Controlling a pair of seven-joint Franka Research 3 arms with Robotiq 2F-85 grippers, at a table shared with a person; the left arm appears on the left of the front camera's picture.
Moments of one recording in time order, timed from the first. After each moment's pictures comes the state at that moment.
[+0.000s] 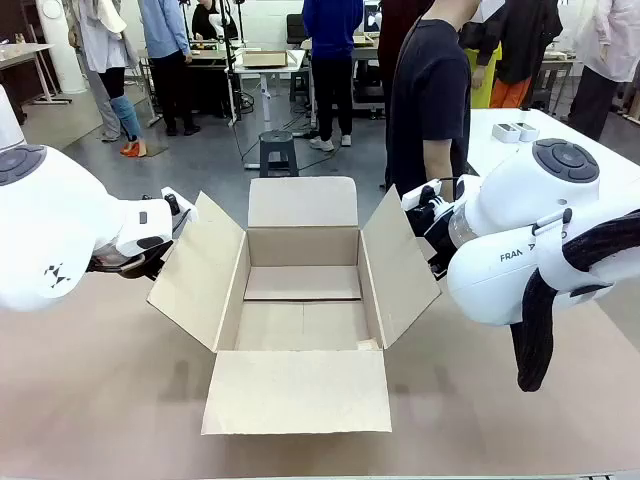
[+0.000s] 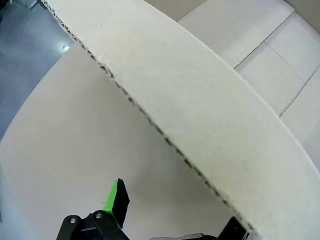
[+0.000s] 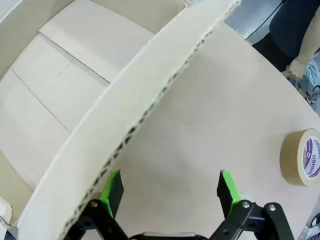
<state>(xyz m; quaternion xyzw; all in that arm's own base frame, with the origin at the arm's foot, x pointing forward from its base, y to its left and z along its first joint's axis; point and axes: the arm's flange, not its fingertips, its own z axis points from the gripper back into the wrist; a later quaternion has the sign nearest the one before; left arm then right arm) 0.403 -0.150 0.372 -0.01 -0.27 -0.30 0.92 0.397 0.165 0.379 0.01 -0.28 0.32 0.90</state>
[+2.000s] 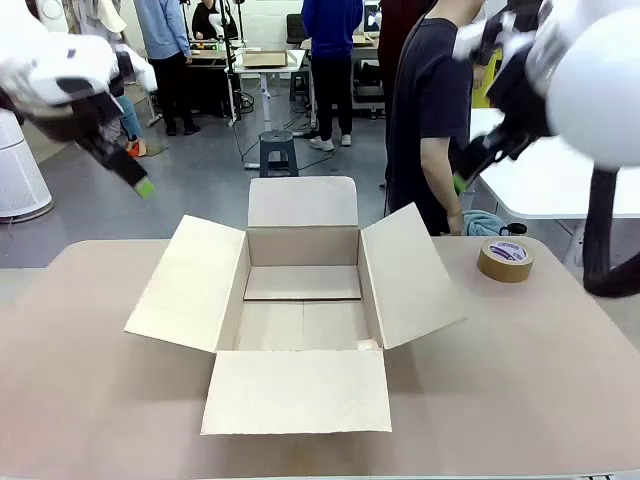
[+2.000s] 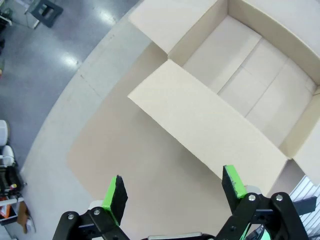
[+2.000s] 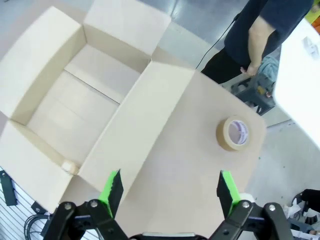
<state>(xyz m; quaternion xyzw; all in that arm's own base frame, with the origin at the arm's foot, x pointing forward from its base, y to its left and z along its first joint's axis) 0.394 -0.133 0.606 0.01 -0.26 -0.37 0.89 0.306 0.153 0.635 -0.04 -0.32 0.28 0.91</state>
